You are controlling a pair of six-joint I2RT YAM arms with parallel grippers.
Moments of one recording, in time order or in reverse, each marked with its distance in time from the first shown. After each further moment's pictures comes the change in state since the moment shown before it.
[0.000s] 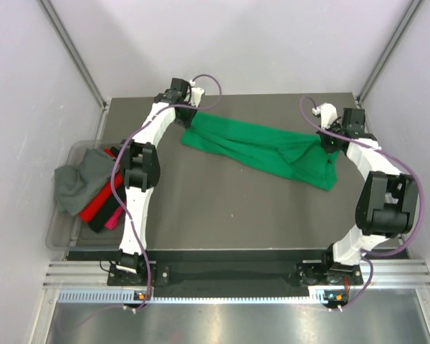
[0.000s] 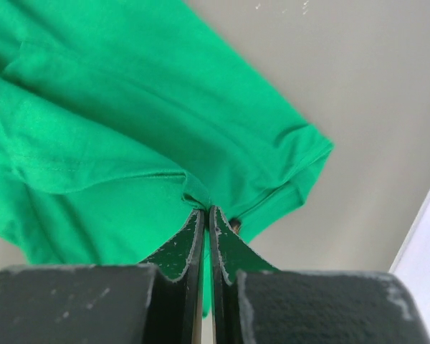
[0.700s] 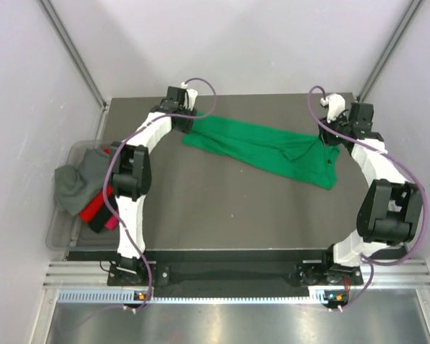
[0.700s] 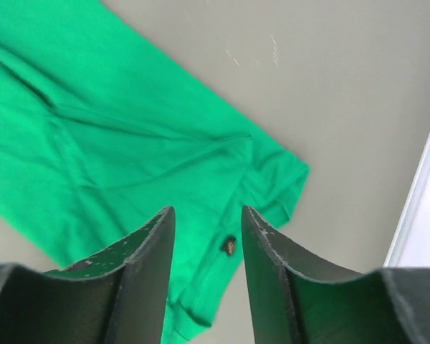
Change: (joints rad) left arm -0.015 -0.164 -0.320 0.299 -0.195 -0.070; right arm -0.018 -0.040 0.023 0.046 -0.029 0.106
